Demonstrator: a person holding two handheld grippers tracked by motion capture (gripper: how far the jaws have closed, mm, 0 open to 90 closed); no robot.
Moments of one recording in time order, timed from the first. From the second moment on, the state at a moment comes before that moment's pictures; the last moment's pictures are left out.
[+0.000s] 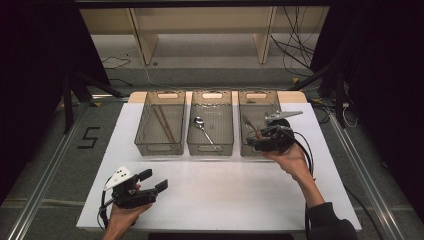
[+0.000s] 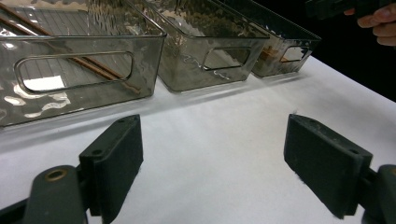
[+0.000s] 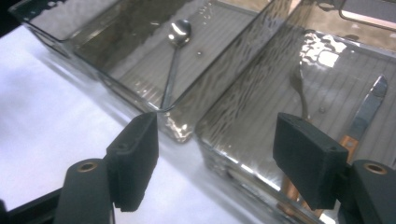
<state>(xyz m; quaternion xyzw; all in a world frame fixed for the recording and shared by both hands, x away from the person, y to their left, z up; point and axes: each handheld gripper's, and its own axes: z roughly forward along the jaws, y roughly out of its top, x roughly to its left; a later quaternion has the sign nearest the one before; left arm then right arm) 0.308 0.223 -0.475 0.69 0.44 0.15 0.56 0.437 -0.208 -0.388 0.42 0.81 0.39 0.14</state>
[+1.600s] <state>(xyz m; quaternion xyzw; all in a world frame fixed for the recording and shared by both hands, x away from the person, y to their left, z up) 0.307 0.220 -0.475 0.70 0.43 0.15 0.55 0.307 -0.234 -0.452 0.36 0.75 0.53 0.16</state>
